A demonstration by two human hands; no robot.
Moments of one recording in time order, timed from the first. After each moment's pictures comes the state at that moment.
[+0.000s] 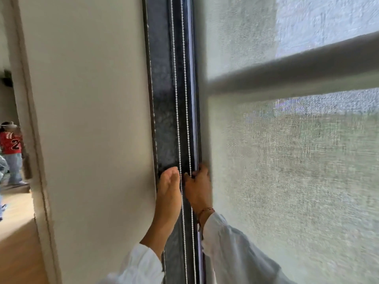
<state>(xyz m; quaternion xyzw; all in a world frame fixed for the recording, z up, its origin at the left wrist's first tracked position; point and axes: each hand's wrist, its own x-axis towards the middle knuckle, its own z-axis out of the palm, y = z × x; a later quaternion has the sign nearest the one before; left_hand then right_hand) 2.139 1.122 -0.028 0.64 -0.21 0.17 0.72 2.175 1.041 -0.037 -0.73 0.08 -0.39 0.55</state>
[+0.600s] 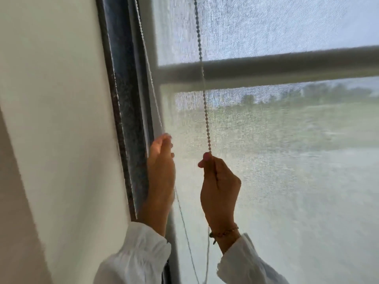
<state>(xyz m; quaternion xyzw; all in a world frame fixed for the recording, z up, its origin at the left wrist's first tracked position) 2.101 1.169 0.001 0.51 -0.41 -0.05 0.76 2.031 1.136 -0.046 -0.57 0.14 -0.77 0.26</state>
